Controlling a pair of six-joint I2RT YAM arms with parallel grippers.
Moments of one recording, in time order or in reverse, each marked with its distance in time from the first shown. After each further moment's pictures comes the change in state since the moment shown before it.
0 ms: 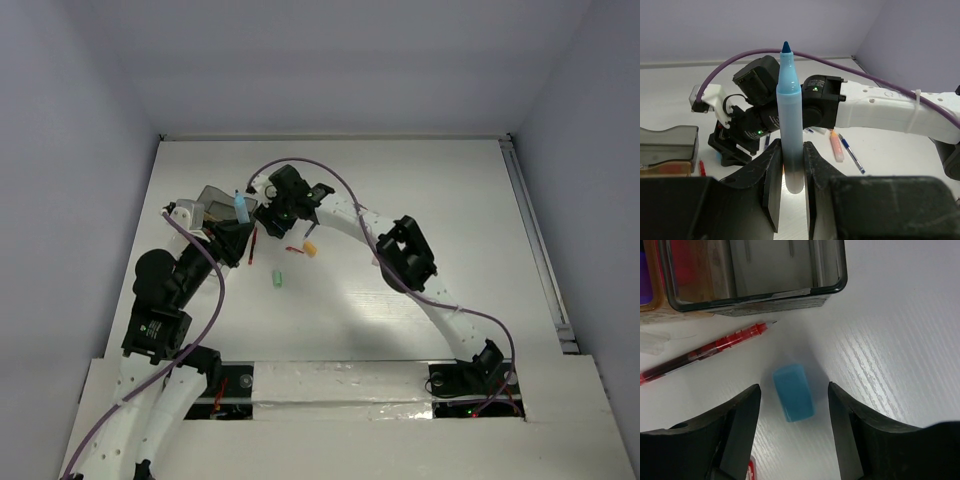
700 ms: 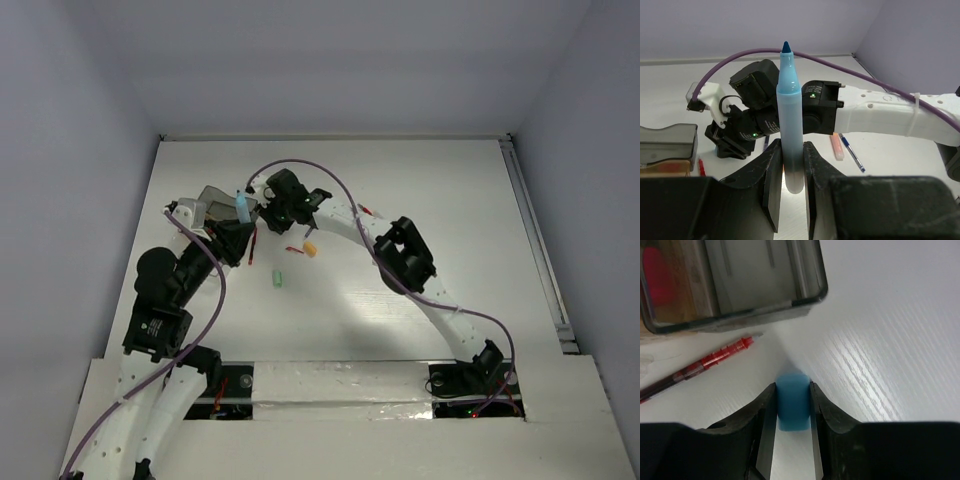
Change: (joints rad) left arm 0.000 0.011 0.000 0.000 0.002 0.000; right arm 0.020 0.014 -0.013 0.070 0.090 0.031
